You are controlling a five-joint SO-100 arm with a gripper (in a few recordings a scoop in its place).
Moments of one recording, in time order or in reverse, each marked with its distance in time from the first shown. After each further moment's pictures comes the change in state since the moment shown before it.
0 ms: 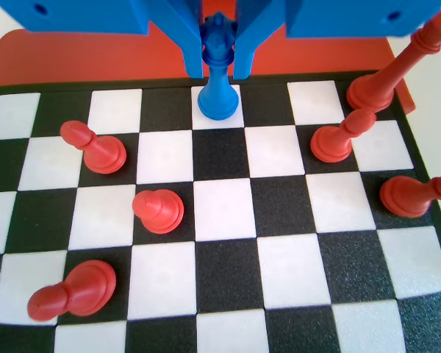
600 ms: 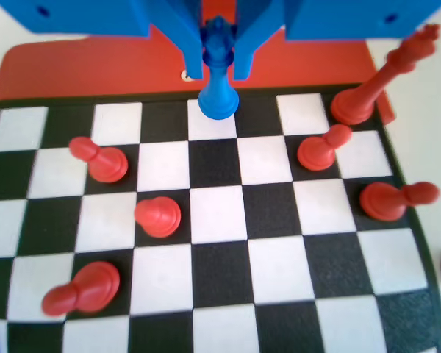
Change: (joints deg) arm 0.2 1.0 -1.7 3.3 0.0
